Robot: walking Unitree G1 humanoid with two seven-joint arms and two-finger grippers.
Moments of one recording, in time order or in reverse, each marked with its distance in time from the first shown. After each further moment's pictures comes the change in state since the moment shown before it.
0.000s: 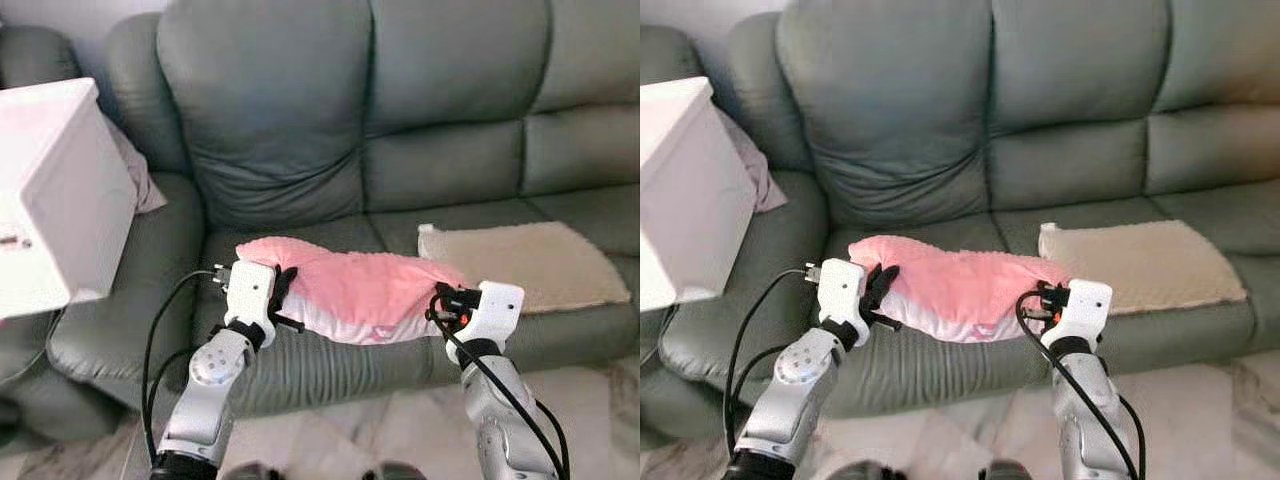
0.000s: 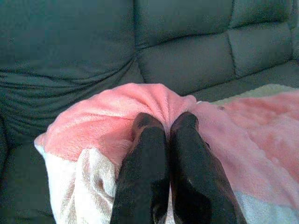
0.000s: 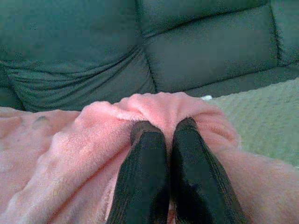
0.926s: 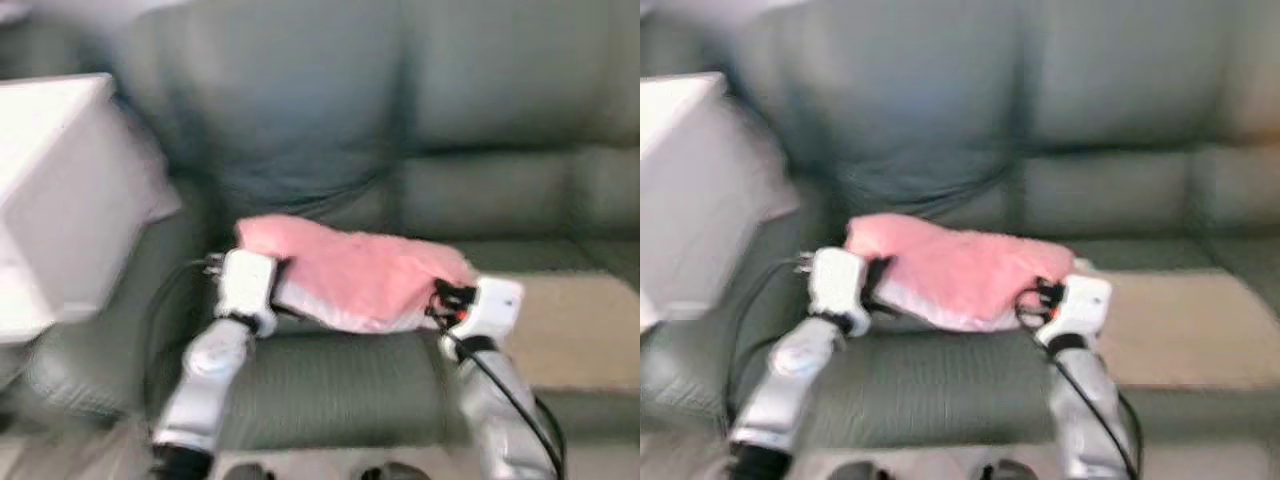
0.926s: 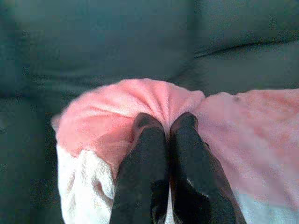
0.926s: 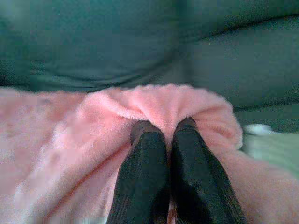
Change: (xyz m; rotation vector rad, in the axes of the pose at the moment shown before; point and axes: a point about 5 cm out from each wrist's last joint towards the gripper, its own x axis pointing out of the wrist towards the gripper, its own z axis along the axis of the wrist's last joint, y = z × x) left arm 0.002 0.016 0.006 0.045 -0.008 0.097; right arm 0.004 0.009 0.004 0.004 -0.016 0.039
